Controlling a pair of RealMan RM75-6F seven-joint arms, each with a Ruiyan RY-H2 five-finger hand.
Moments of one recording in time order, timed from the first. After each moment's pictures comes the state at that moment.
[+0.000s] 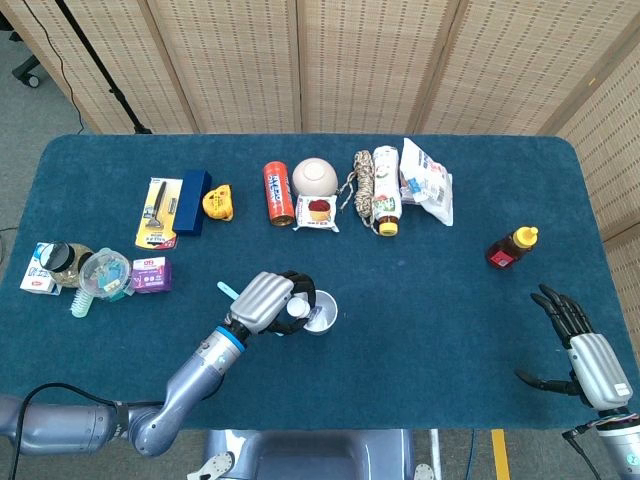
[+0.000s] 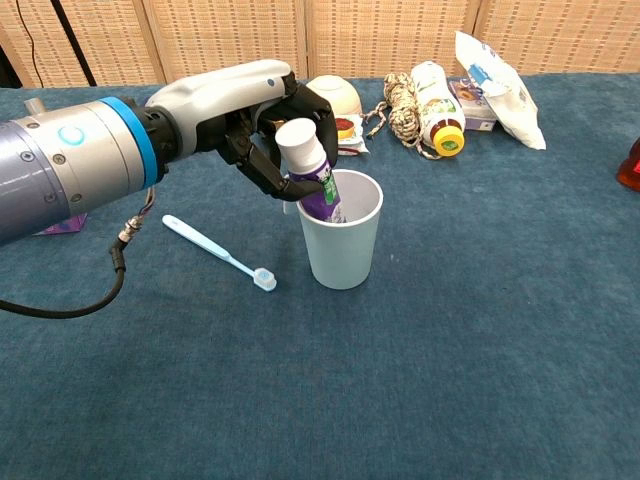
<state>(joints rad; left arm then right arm) -0.83 -1.60 -0.20 -1.75 1.09 1.02 0.20 0.13 -1.09 -0.03 -1.48 -1.68 1.53 0.55</state>
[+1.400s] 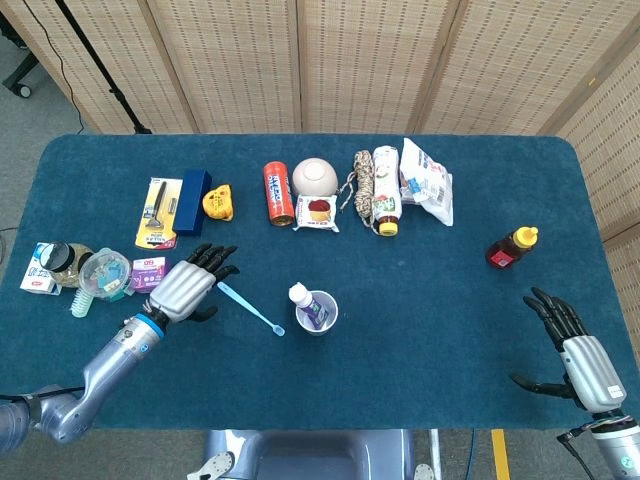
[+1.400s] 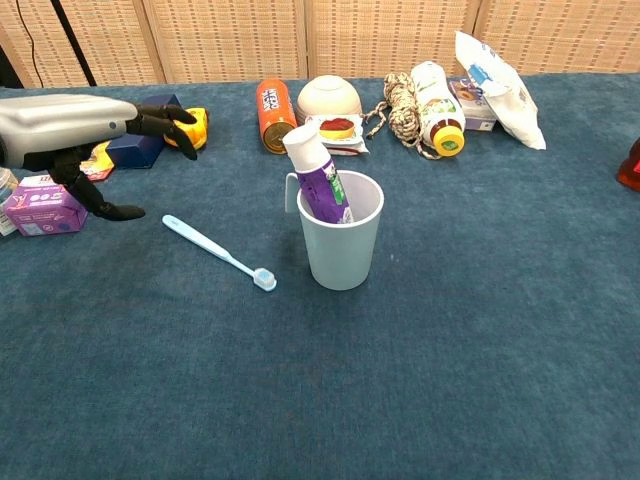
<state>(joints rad) -0.72 -1.33 -0.04 -1.58 1.30 0.93 0.19 0.13 -1.09 -0.04 -1.50 -1.70 1.53 0.52</state>
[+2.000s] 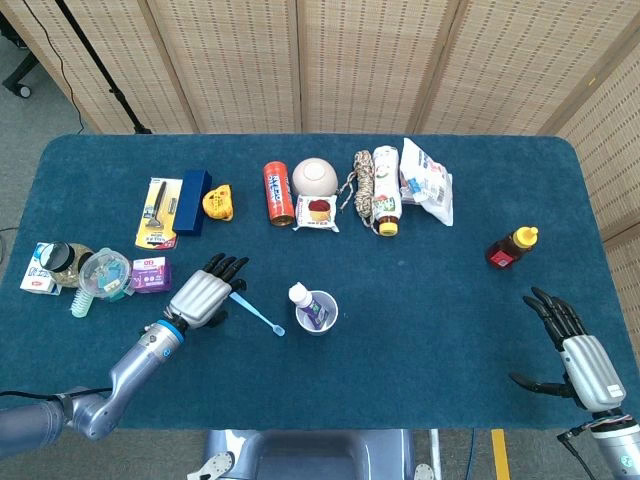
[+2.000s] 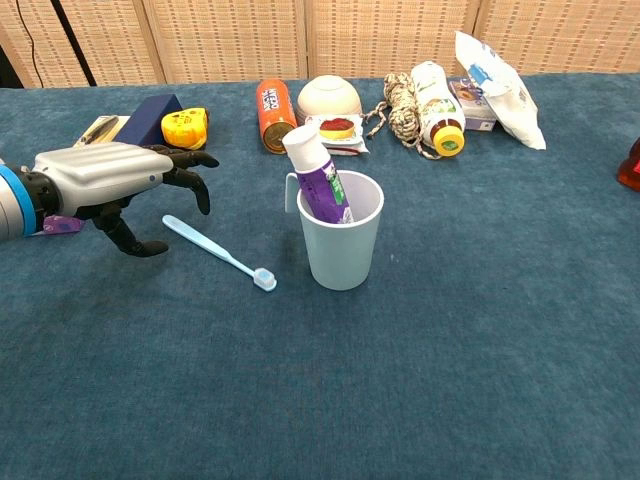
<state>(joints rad) -0.73 -1.49 -0.04 -1.45 1.27 0.91 0.30 0.13 -1.09 -0.04 -1.50 -1.70 1.53 0.53</state>
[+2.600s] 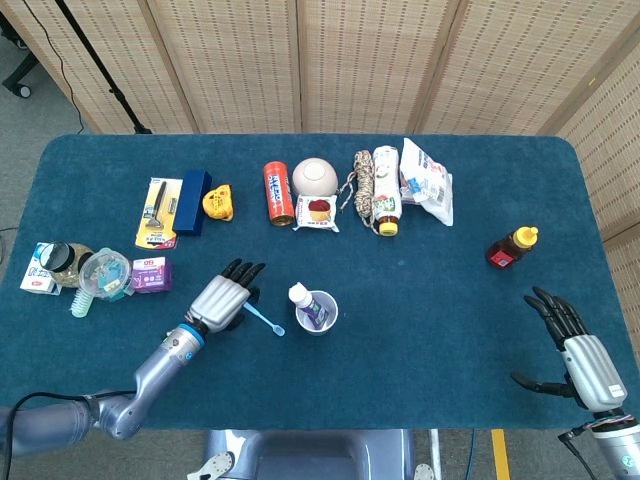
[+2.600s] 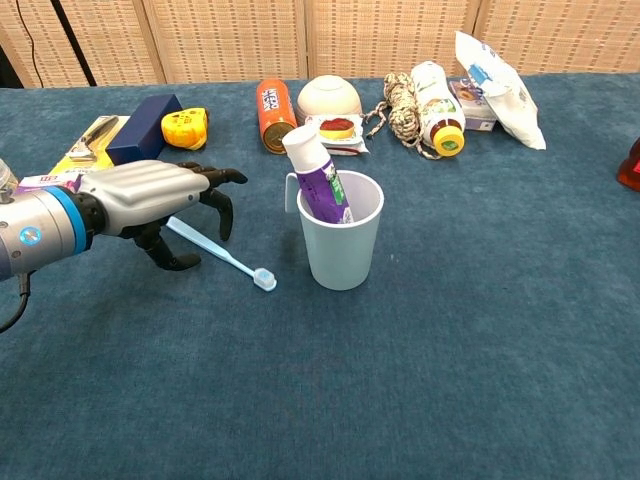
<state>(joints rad) -0.75 -1.60 -0.06 -1.41 1.20 0.89 0.41 0.13 -1.09 -0.04 -1.50 -1.70 1.53 0.54</state>
